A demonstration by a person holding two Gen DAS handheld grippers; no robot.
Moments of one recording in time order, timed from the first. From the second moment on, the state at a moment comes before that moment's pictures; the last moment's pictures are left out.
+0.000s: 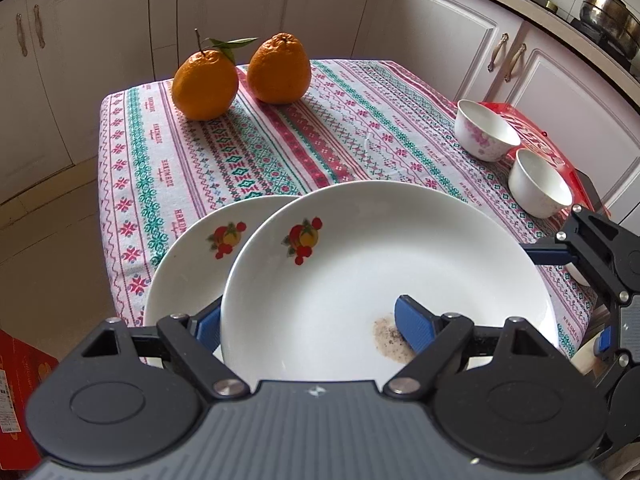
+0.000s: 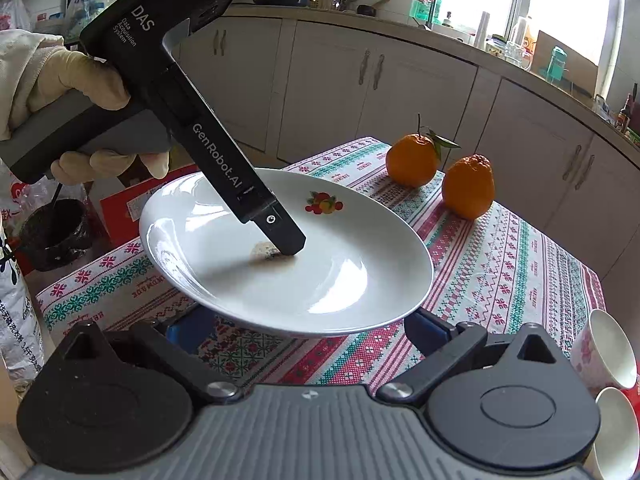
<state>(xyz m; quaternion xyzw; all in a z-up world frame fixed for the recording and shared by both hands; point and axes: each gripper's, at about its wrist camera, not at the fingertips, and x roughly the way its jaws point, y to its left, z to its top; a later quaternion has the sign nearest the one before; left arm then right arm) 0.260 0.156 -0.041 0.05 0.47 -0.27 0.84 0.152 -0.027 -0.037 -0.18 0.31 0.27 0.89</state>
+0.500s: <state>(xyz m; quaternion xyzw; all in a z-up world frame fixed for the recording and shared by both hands) 0.260 0.178 -0.058 0.03 0.47 -0.27 0.84 0.157 -0.011 -0.044 -0.21 0.32 0.28 0.88</state>
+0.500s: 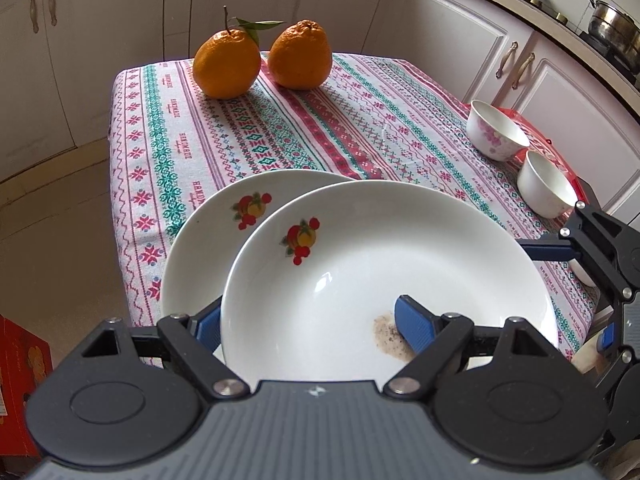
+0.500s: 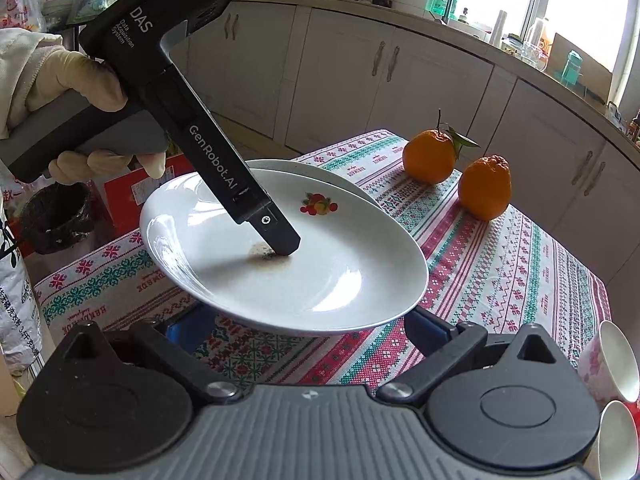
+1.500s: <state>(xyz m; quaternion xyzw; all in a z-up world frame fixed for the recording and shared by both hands) 0.268 0.181 -0.055 0.08 0.50 -0.28 0.82 0.162 -0.006 -0.046 -0.22 0.32 0.29 0.88</state>
